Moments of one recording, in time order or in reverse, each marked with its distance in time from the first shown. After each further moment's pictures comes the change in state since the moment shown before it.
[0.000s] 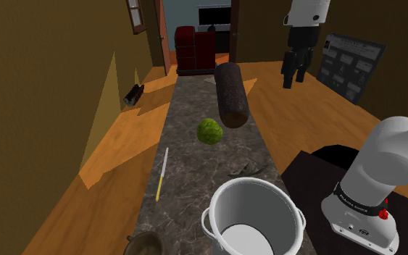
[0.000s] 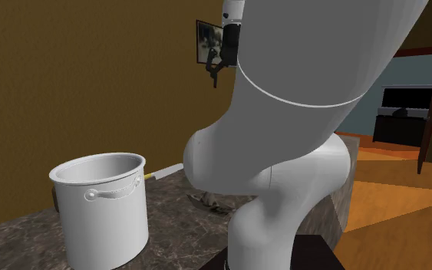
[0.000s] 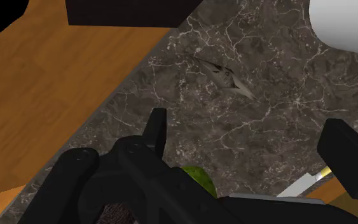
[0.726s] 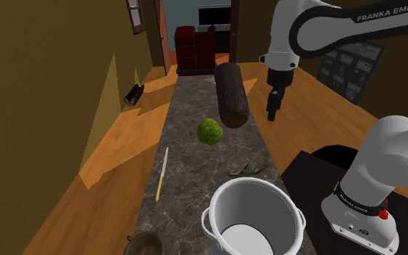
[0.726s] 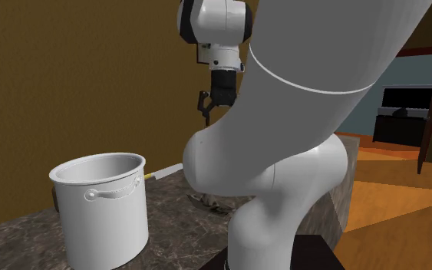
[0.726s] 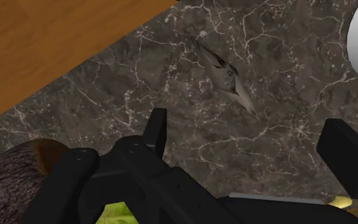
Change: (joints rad) arm 0.086 0.054 0.040 -0.253 -0.030 0.331 -0.180
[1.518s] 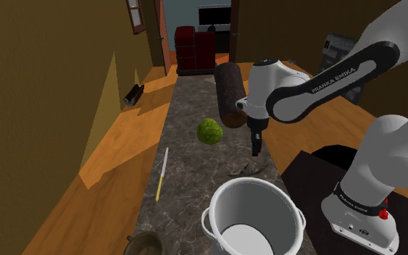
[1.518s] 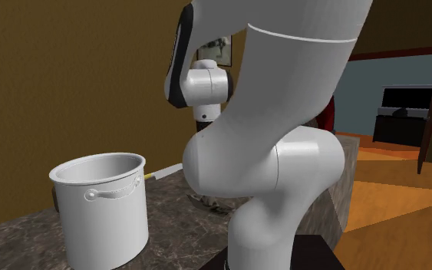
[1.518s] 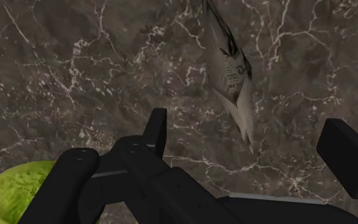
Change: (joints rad) arm 0.091 0.281 0.070 -0.209 -0.061 0.531 -0.189
